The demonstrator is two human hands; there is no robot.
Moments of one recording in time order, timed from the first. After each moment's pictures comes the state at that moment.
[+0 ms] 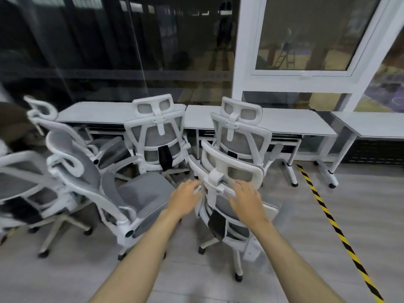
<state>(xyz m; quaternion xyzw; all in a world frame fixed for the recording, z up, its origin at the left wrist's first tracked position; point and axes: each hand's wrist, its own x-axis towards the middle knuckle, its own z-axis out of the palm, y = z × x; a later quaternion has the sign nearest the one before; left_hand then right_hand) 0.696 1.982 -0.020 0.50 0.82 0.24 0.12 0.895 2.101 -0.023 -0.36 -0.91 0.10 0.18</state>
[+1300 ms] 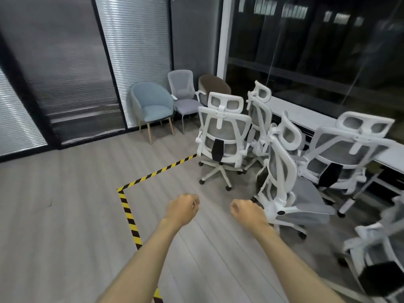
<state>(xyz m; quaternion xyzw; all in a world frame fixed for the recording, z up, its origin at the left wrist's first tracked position) 0.659 1.240 -0.033 0.11 0.97 0.20 0.01 0.692 1.479 -0.012 0.00 -0.99 0.13 -0.05</state>
